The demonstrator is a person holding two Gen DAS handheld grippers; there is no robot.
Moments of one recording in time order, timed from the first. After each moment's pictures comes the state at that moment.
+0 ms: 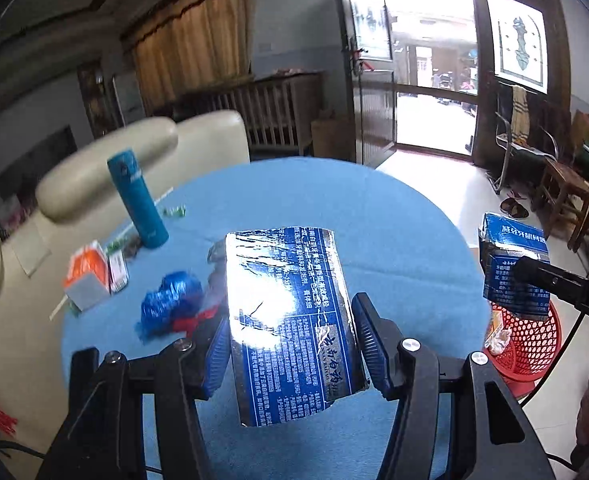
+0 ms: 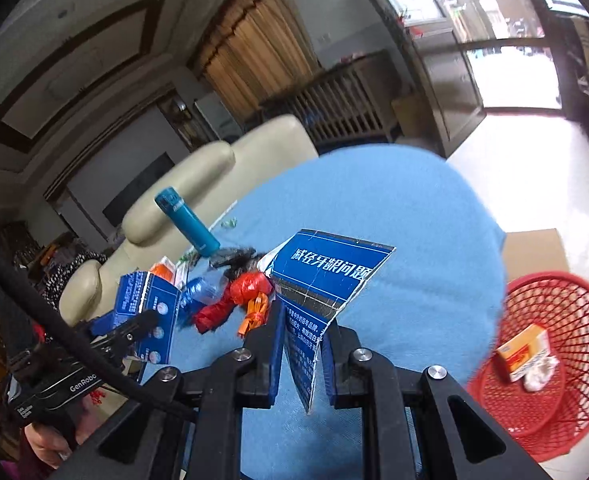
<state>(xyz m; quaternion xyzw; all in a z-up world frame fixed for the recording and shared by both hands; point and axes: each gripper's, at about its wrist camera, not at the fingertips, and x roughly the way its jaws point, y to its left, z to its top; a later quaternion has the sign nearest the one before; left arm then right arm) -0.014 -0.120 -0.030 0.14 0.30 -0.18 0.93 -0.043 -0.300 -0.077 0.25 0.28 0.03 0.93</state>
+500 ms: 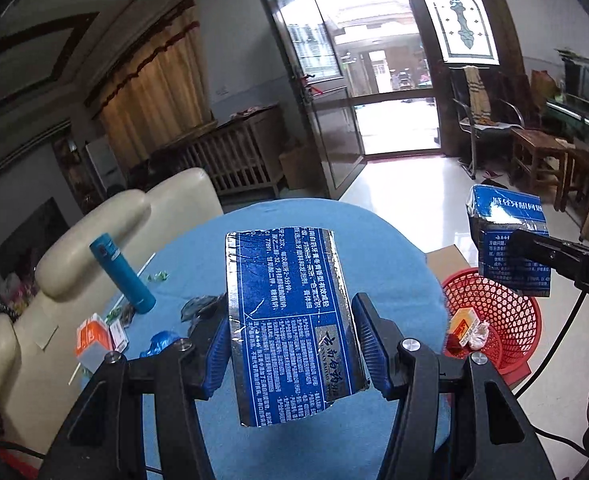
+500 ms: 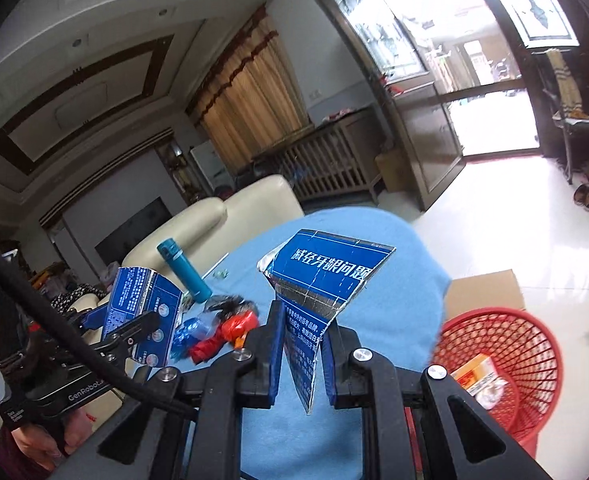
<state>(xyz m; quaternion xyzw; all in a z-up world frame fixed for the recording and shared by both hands) -0.068 -0.191 -0.001 0.22 0.23 -0.23 0.92 -0.118 -0.336 -0.041 0.24 0.19 -0.02 0.95</state>
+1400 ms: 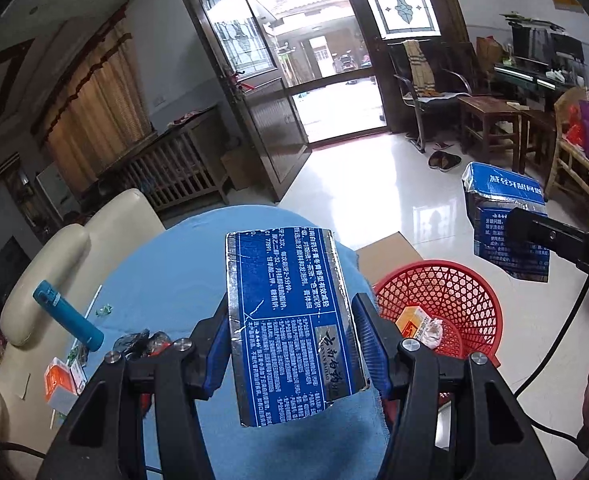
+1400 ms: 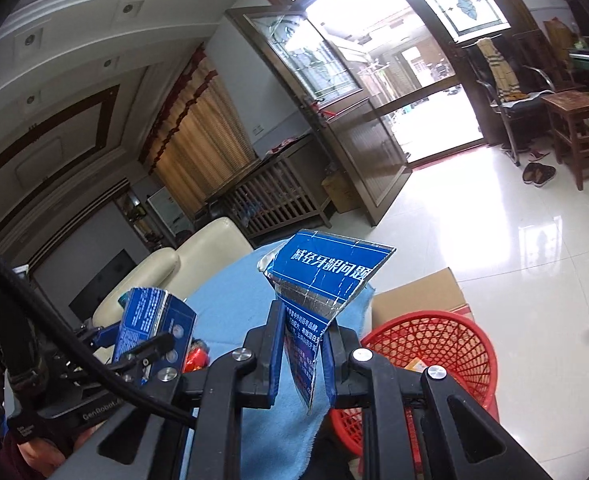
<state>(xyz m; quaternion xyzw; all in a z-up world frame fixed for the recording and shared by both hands) -0.082 -0.282 -0.020 0.27 0.24 -0.31 0.88 -0.183 -0.420 -0.054 0.30 0.16 -0.11 0.93</state>
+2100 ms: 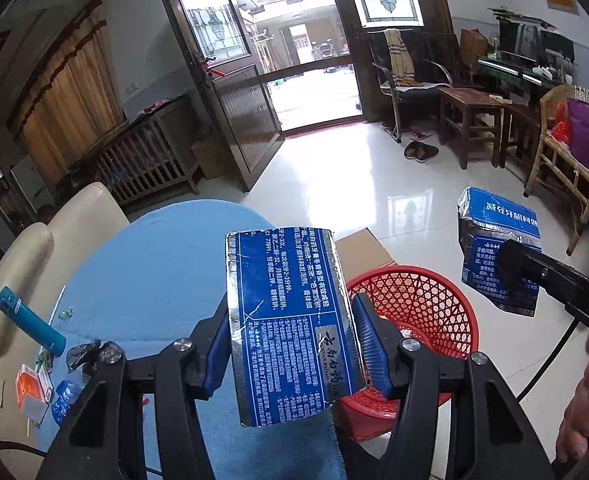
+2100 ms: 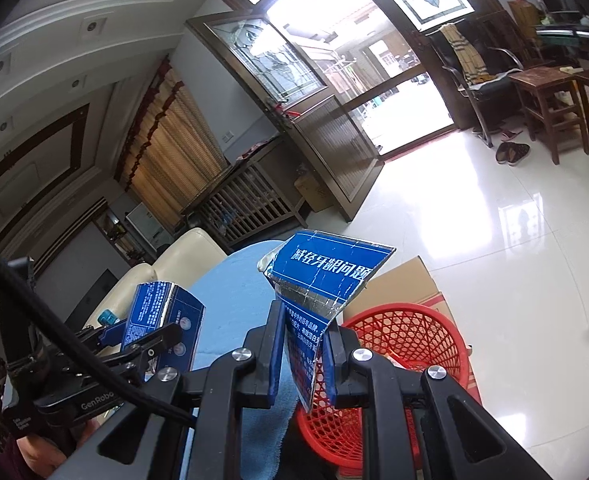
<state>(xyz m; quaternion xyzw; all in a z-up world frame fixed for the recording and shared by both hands) -0.075 -0.338 -0.041 0.27 0.28 -0.34 0.85 -0.193 -0.461 -0.083 0.35 0.16 -0.14 0.91</state>
